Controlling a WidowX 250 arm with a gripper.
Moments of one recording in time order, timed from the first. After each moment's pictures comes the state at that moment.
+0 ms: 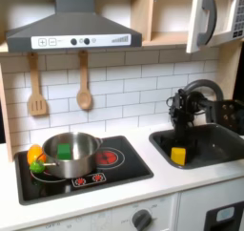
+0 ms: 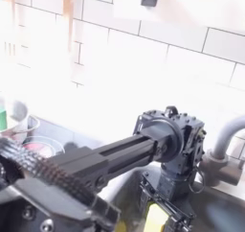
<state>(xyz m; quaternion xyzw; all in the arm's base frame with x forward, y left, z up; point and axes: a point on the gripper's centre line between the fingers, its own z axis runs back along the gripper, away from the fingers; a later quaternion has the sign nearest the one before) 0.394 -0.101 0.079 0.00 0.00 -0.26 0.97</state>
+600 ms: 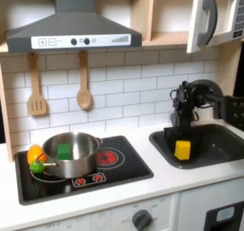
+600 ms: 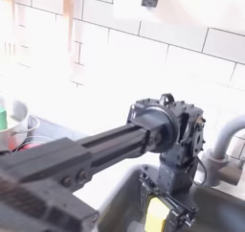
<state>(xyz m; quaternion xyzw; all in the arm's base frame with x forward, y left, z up) 0.379 -0.101 0.115 -0.02 -0.02 -0.26 0.96</state>
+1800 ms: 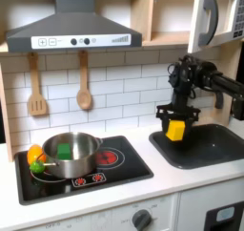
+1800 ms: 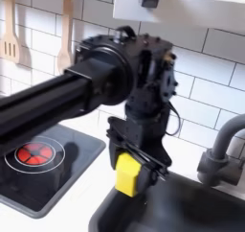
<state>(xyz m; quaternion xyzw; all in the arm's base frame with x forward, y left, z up) 0.352 -0.047 0.193 0.01 -0.09 -0.21 0.97</state>
